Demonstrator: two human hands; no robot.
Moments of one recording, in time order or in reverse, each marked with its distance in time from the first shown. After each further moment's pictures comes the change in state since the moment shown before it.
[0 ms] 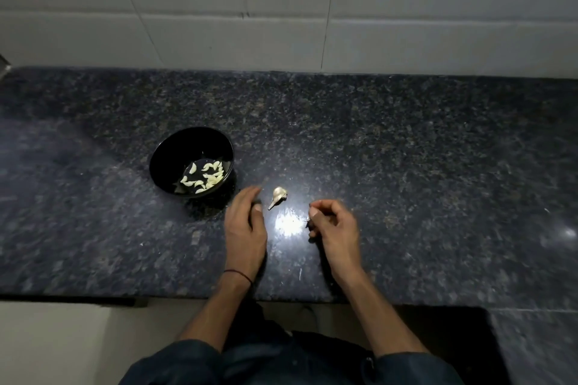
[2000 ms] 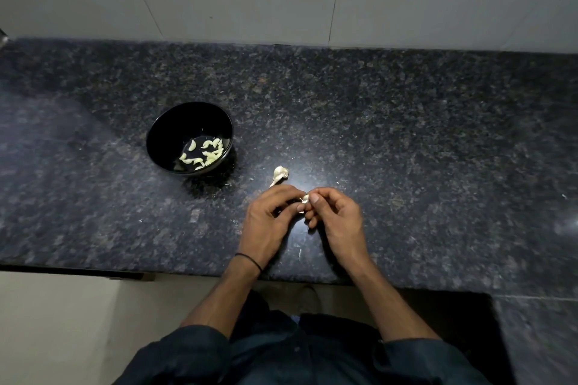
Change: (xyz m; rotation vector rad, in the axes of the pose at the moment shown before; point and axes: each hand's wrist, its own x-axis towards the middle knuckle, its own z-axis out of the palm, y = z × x) left_hand -0.014 0.025 0.011 -0.243 -0.310 0.047; right_hand -0.004 0.004 -0.011 0.005 -0.170 -0.036
